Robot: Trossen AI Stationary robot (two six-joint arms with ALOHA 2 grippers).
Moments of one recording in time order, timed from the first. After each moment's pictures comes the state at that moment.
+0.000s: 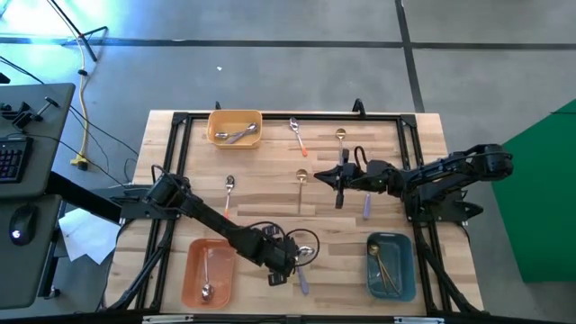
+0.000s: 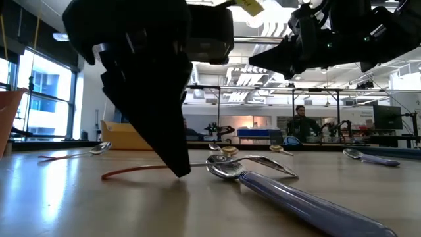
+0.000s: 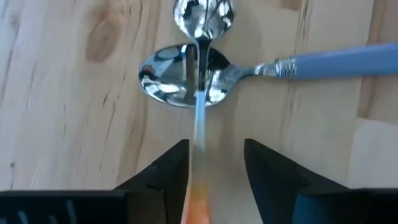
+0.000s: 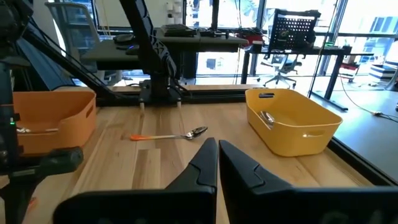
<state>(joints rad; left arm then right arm) -0.48 2.08 1.41 -0.52 -0.21 -0.62 -0.04 1.35 0.37 0.92 0.11 -0.04</state>
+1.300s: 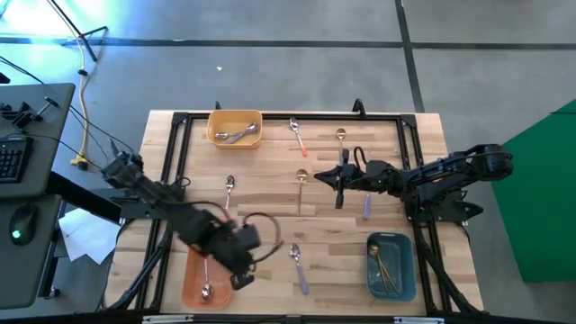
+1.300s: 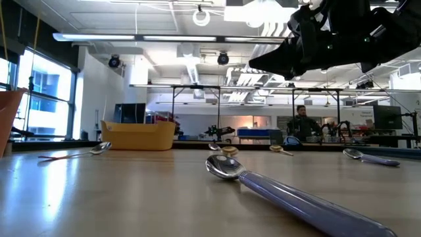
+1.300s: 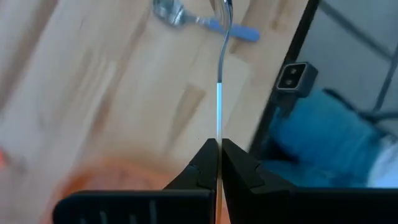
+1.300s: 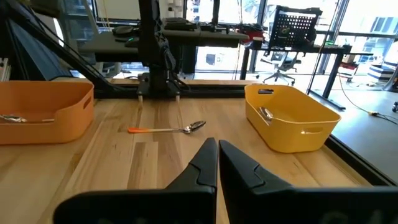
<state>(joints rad) -0.61 1.66 1.55 -1.03 -0.10 -1.05 -0.04 1.35 0.37 0.90 0.11 -0.07</state>
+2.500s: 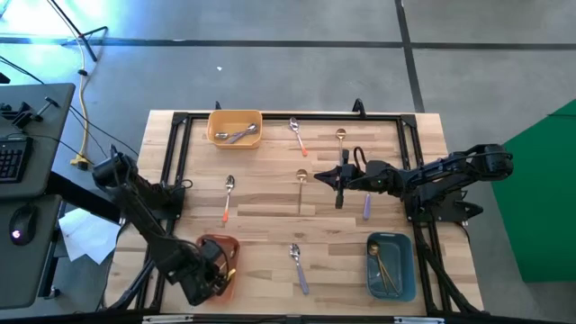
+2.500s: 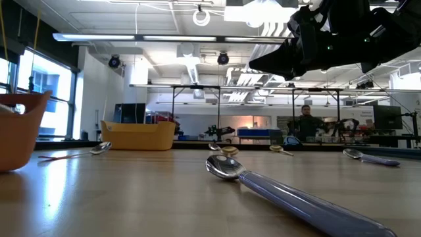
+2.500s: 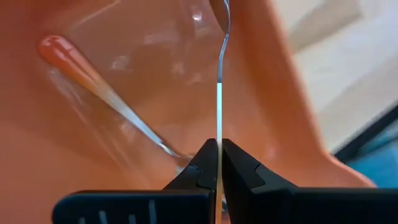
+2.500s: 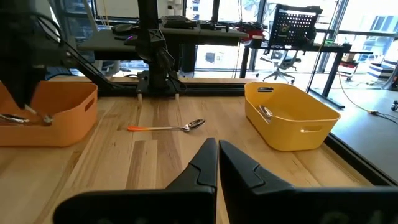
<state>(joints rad) -0.93 1.62 1.03 -0.75 -0.19 -1.89 -0.05 1.35 0.37 0.90 0.11 -0.07</state>
